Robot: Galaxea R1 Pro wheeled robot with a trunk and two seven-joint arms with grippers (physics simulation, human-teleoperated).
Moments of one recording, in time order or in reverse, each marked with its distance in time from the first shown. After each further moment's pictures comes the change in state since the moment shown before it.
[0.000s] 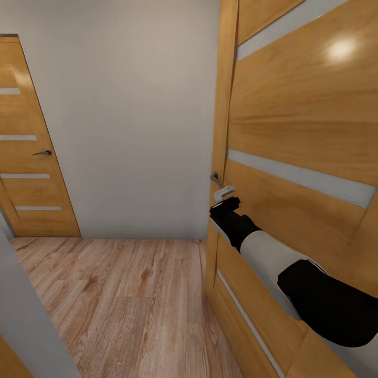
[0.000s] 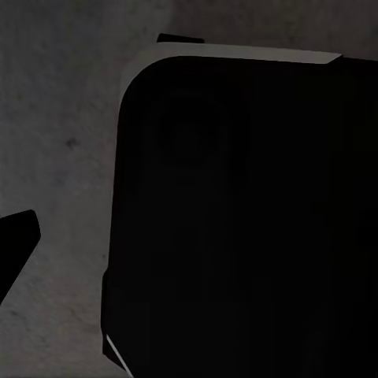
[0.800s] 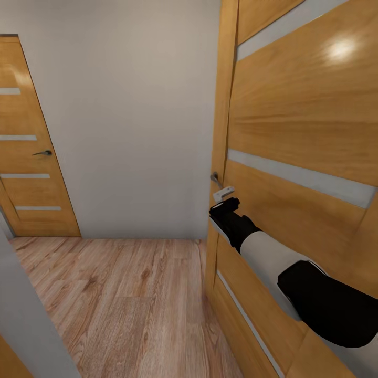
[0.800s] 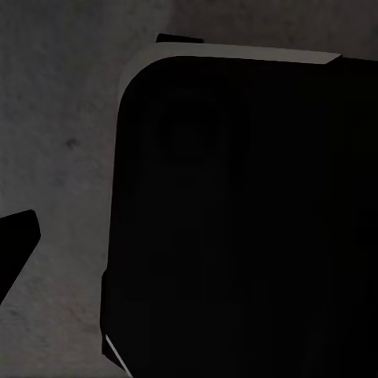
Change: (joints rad) left arm 0.000 -0.001 0.000 0.000 0.000 0.000 0.001; right arm 0.005 0.000 -0.002 -0.001 -0.007 -0.003 0.006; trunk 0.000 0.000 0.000
